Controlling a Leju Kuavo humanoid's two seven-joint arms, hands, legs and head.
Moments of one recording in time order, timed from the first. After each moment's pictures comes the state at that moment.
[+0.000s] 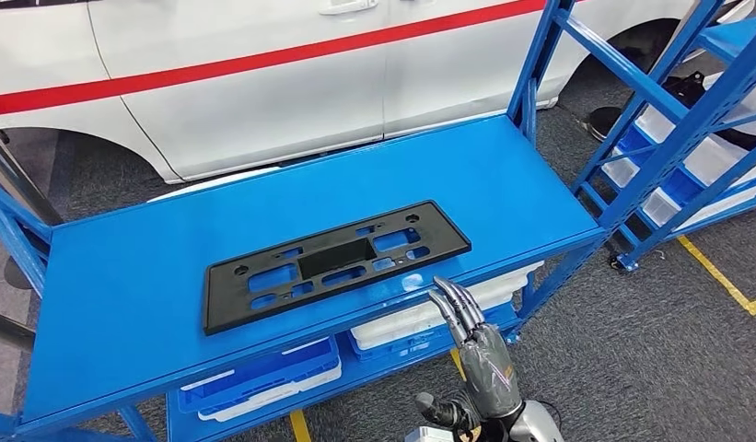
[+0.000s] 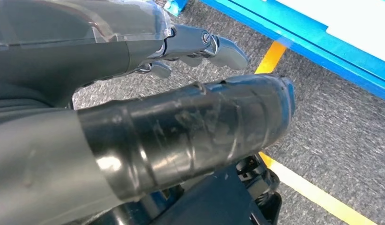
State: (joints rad) left arm -0.16 -0.07 -1.56 -0.14 1.12 0.33 -0.32; right arm 0.04 -0.11 0.44 -1.70 0.66 -0.37 -0.49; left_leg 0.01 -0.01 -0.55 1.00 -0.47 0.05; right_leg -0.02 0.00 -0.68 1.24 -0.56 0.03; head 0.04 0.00
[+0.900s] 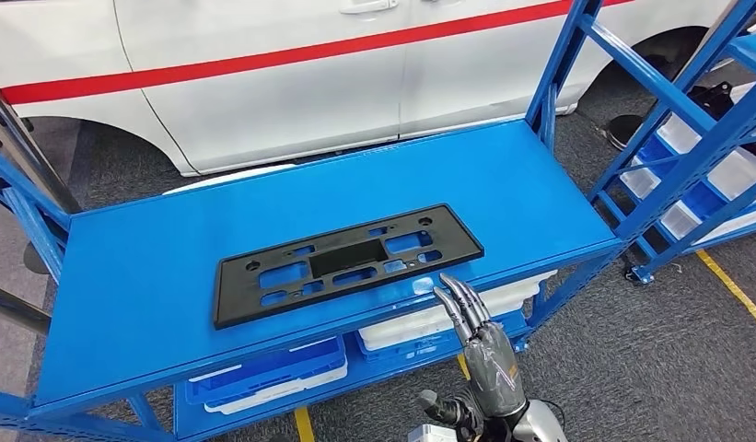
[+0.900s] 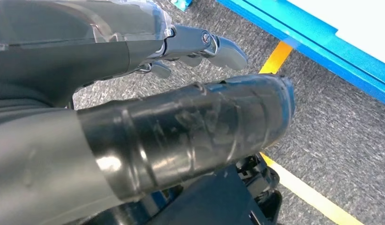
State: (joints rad) left arm -0.16 -0.07 -1.56 -0.14 1.13 0.33 -0.32; right arm 0.05 -0.12 0.43 -1.71 0.67 -0.39 -0.49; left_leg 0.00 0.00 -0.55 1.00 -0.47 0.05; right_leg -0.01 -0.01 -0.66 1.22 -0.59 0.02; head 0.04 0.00
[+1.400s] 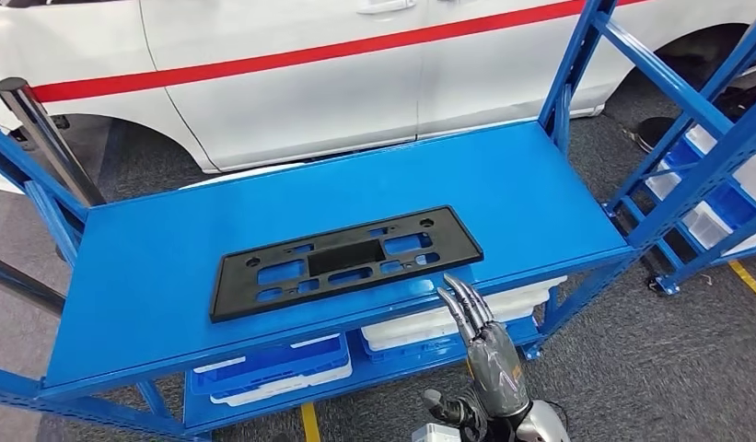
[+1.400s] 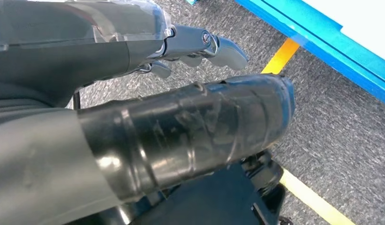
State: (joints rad) left arm -0.16 -0.07 -1.56 -0.14 1.13 0.33 -0.32; right arm 0.06 -0.12 0.43 -1.71 0.67 -0.39 -0.49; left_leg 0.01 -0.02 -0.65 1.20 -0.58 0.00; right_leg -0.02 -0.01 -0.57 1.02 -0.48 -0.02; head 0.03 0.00
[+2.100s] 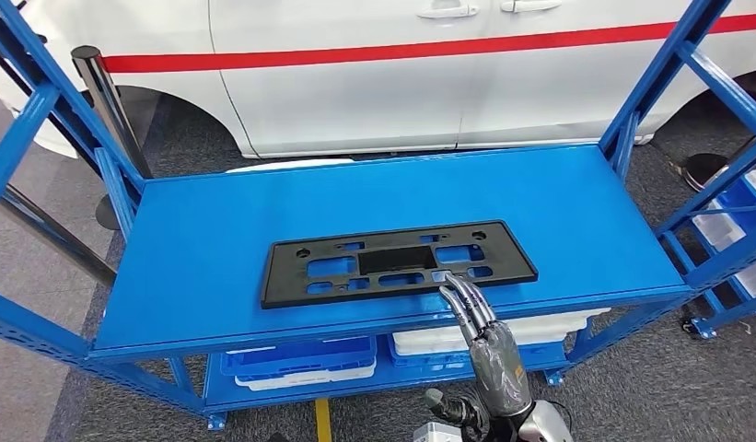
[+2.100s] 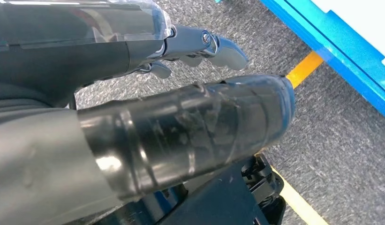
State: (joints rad) left arm -0.16 -0.07 -1.56 -0.14 1.14 0.34 -0.32; right arm 0.06 -0.13 0.41 -1.72 0.66 -0.37 -0.48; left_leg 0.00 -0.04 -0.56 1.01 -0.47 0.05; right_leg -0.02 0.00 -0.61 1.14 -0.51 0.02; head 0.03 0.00
